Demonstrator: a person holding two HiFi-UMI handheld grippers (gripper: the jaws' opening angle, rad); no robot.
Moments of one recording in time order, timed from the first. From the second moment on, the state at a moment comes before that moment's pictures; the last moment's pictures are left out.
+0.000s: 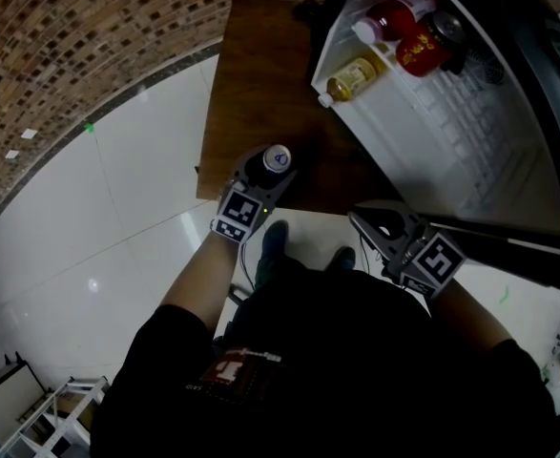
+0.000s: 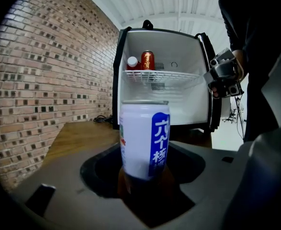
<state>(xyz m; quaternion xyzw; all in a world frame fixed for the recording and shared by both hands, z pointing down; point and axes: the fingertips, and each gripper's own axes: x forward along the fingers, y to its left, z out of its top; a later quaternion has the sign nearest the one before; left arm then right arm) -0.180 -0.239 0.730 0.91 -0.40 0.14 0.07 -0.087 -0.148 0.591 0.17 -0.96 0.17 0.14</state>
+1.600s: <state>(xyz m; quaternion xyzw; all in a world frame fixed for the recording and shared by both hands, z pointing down) 0.100 -0.044 0.401 0.99 -0.07 0.00 0.14 0.196 -0.003 0.408 0.34 -0.93 0.11 0.01</state>
